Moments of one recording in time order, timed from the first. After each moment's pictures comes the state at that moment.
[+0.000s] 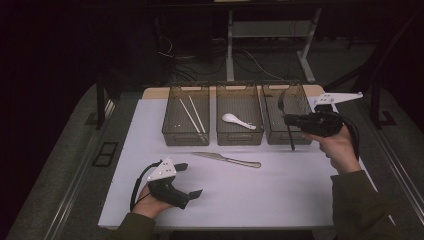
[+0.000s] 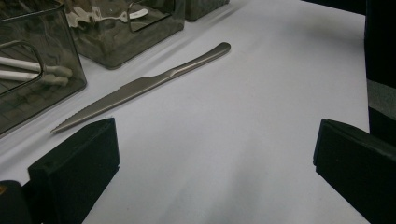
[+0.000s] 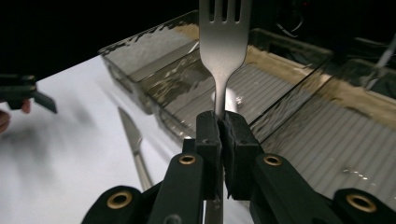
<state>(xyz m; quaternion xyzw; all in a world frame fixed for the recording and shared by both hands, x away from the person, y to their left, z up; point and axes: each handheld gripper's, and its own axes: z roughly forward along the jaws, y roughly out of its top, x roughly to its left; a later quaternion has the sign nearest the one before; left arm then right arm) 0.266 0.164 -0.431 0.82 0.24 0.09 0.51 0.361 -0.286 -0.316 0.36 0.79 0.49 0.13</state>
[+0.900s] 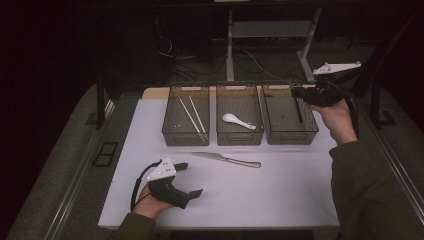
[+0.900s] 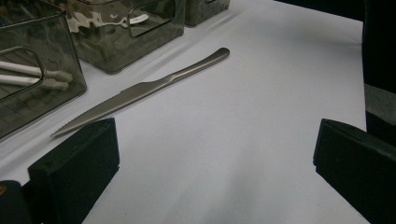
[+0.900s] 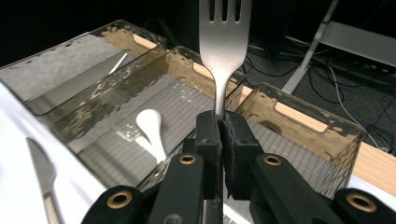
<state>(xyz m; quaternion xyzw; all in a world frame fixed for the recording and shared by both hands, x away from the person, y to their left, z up) 0.266 0.164 -0.429 0.82 0.24 0.09 0.51 0.422 -0.293 -0.285 0.41 0.77 0.43 0.21</state>
